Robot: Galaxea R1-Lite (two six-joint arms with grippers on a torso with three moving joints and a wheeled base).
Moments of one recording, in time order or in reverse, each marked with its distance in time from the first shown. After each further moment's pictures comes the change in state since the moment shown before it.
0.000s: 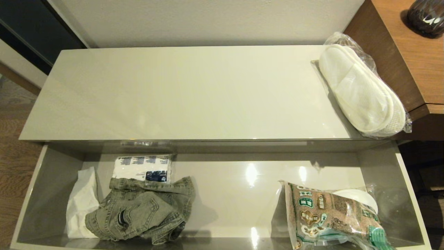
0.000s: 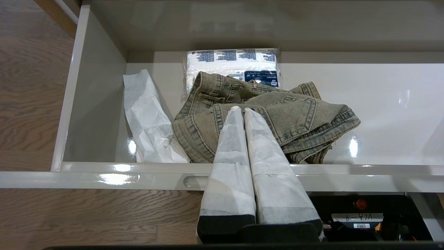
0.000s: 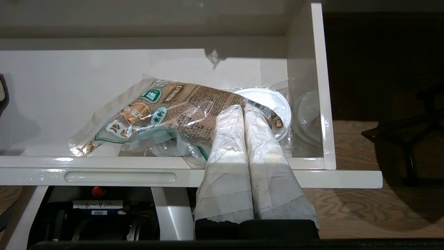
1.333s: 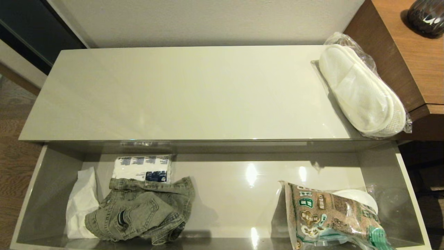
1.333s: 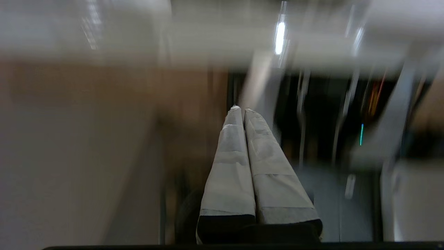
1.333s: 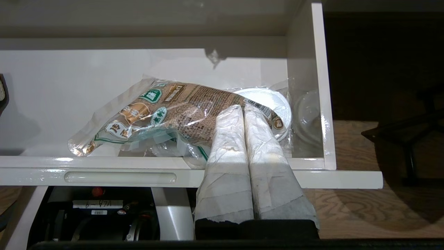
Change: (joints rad) left arm 0.000 0.585 -0.469 0.709 -0.045 -0.061; right arm 0.000 0.001 0.000 0.000 0.000 0.000
